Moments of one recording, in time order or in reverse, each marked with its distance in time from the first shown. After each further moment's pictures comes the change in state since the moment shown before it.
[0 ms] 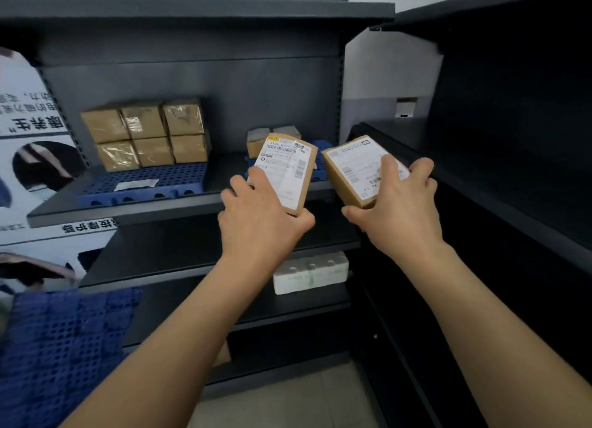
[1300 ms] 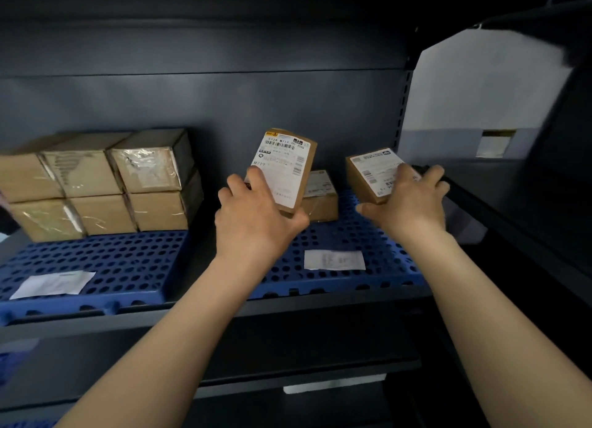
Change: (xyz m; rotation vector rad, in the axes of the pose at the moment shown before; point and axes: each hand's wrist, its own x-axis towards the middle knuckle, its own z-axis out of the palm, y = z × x) left_hand 0.311 -0.021 0.148 0.031 0.055 -0.041; right_hand 0.351 -0.042 0.177 0.050 -0.104 0.048
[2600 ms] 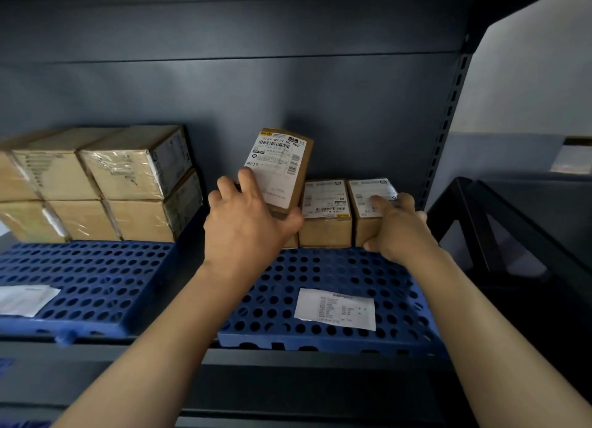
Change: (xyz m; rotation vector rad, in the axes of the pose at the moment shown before) left_hand 0.059 0.008 0.053 0.065 0.074 -0.105; right_hand 0.103 0.017 0.082 -0.058 -0.415 -0.175
